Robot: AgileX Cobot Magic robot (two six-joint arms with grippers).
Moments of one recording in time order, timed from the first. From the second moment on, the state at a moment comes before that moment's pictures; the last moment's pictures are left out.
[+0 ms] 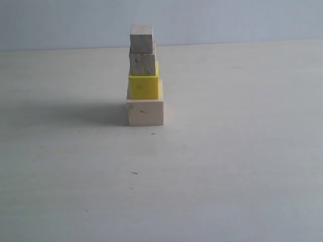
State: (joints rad) left arm -0.04 0.00 0.00 -0.05 0.37 0.10; right arm 0.21 0.00 -0.89 0.38 0.88 -0.39
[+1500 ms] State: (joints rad) left arm -0.04 0.00 0.00 -0.05 0.37 0.10; right arm 0.01 0.00 -0.02 0.00 0.34 0.00
